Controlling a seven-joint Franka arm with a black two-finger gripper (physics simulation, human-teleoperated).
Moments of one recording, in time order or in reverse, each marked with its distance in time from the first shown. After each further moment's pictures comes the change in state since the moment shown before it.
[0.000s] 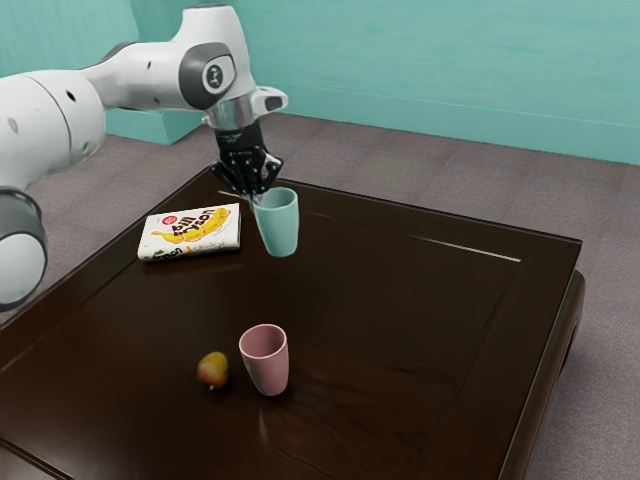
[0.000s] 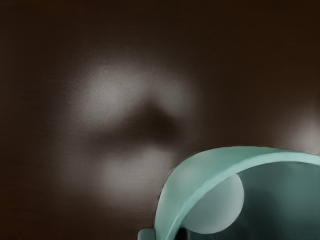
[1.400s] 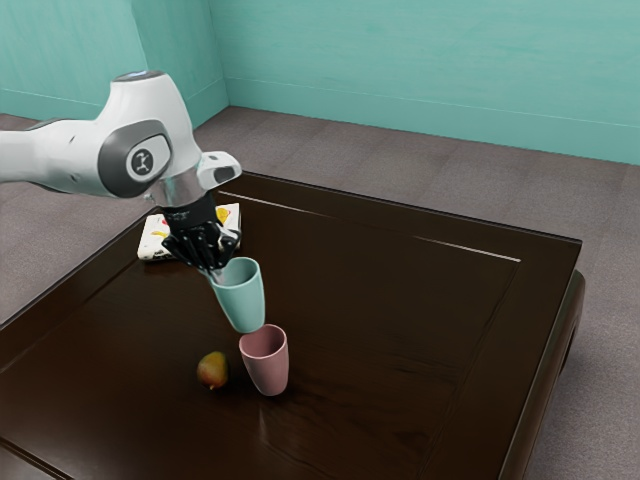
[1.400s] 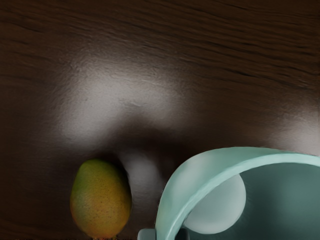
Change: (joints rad) arm 0.021 -0.548 -0.114 -0.829 0.048 0.343 -0.048
